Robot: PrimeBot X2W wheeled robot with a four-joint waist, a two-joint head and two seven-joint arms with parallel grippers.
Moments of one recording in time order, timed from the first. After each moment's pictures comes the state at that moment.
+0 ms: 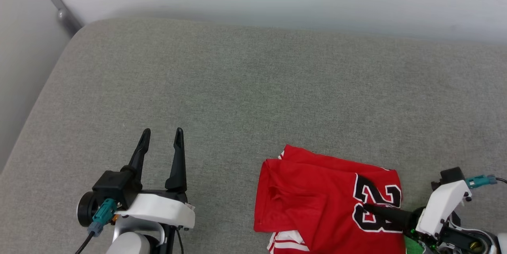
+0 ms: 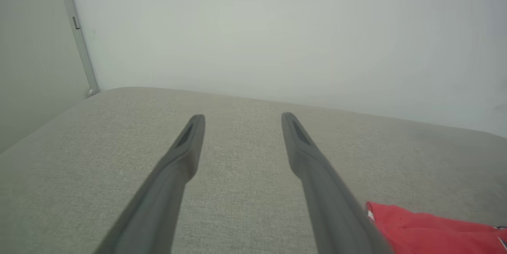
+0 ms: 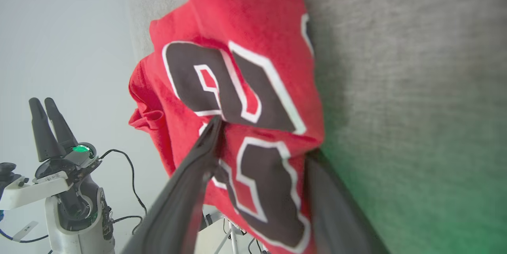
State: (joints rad) left arm -0.13 0.27 -0.33 0.04 -0.46 0.18 -0.26; right arm -0.18 -0.07 -0.24 0.38 0.93 0.13 1.02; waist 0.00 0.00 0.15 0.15
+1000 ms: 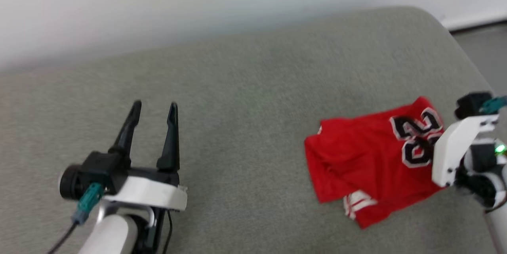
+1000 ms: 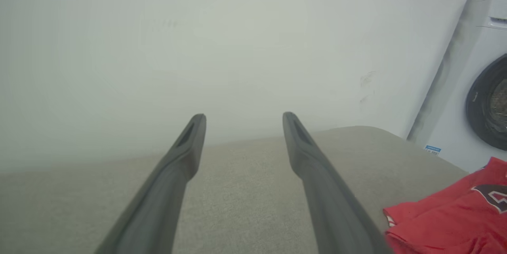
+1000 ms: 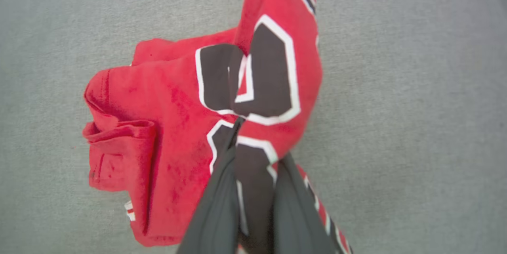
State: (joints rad) left arm -0.16 0.31 -0.31 -0.06 -0.42 0.18 -0.23; right arm -0.38 -0.35 0.12 0.34 0.51 0.13 0.69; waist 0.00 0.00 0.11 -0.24
